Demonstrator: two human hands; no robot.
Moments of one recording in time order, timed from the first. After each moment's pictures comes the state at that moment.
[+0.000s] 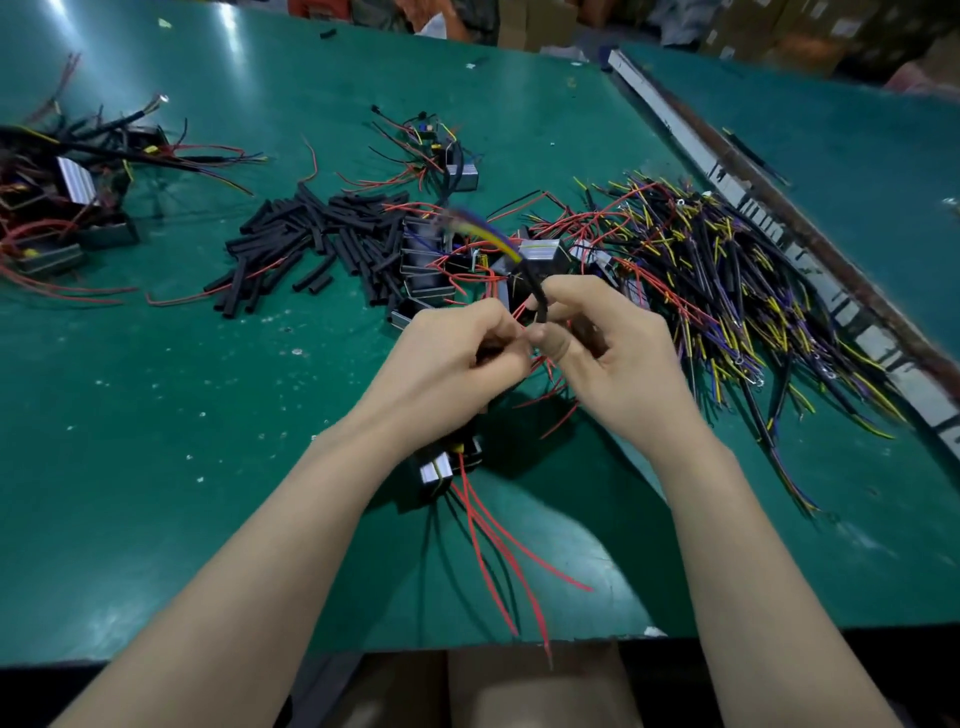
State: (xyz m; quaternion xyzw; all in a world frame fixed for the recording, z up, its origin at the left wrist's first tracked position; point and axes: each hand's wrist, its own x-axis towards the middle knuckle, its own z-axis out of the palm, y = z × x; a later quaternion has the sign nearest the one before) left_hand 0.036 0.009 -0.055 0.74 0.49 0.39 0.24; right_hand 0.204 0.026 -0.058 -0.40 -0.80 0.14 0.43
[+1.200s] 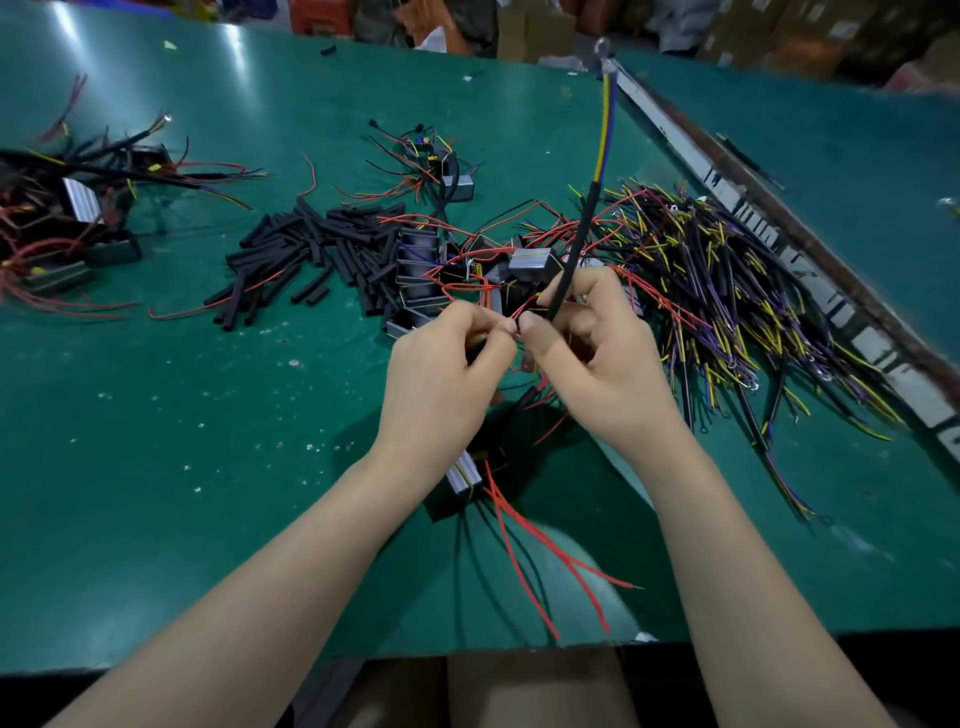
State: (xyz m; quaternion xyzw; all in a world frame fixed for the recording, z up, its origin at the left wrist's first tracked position) left_hand 0.056 0.001 -0.059 0.61 0.56 0.50 0.23; right_hand 0.194 0.019 -0.053 -0.41 -0.72 0.26 0.49
